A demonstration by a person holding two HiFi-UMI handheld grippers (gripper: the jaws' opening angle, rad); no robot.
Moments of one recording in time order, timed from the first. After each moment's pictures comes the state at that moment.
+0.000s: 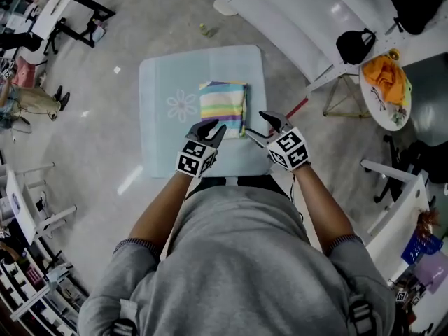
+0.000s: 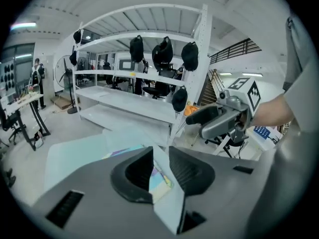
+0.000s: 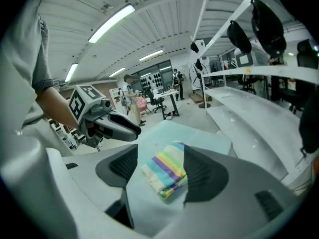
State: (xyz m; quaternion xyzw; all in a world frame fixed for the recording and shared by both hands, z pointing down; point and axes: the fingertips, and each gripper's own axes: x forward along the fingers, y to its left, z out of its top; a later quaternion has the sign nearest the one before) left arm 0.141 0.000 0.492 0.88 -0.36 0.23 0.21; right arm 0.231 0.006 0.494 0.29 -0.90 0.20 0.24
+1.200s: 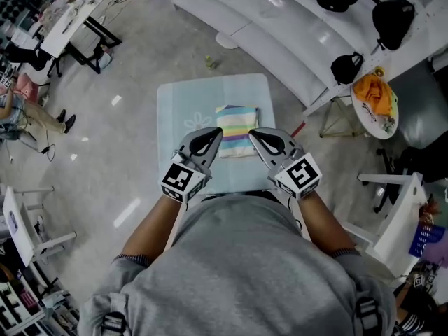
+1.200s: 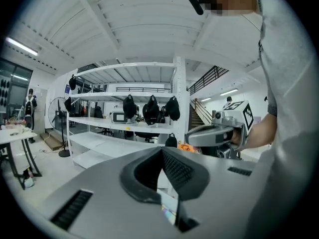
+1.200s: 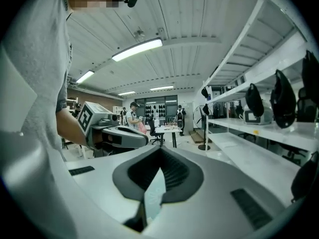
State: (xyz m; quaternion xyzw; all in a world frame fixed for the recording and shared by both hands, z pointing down) left arm 0.059 0.019 0.266 0.94 -0.34 0.04 0.06; right arm 0.126 0.039 0.278 0.33 -0.94 0.04 0.10
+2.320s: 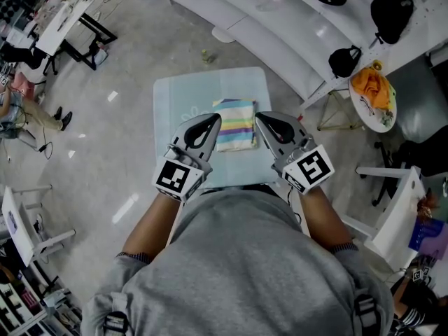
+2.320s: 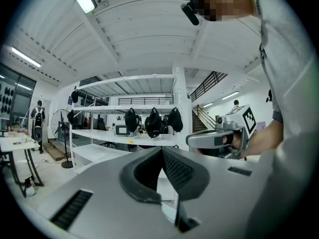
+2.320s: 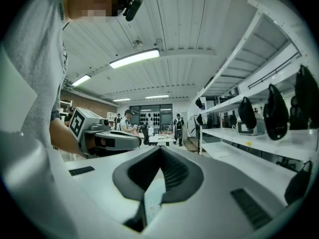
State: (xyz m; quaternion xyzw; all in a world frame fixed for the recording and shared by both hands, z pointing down) left arm 0.063 0.015 0.206 0.94 -0.35 0.00 0.00; right arm 0.143 0.028 0.227 0.36 -0.93 0.01 0.06
